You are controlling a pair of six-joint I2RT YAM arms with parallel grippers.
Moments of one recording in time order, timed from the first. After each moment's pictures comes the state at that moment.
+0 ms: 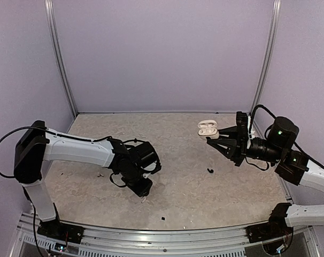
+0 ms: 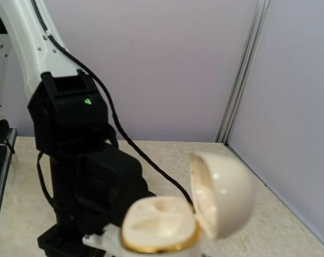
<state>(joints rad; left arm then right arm) -1.01 1.81 1.18 -0.68 0.01 -0.26 0.75 0.83 0.64 0.24 -0.49 -0.22</state>
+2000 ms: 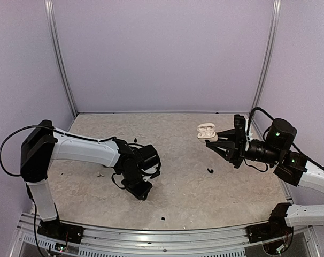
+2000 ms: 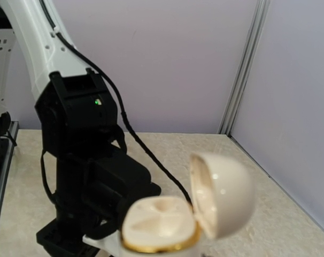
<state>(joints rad) -1.00 1.88 1.22 -0.78 0.08 -0.29 0.75 0.83 0.62 0.24 -0.49 -0.22</state>
